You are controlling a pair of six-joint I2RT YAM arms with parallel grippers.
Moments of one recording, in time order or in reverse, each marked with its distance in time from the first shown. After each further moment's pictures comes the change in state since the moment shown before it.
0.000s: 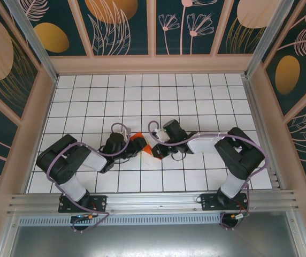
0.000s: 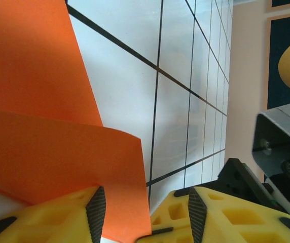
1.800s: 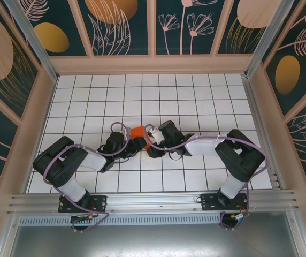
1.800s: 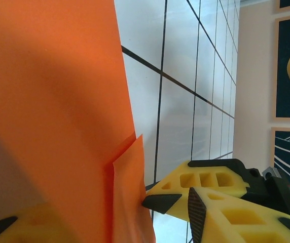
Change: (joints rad) left arm -0.003 -0.031 0.014 -0.078 -0.027 0.026; right arm 0.074 -0.021 0.017 0.042 0.198 -0.117
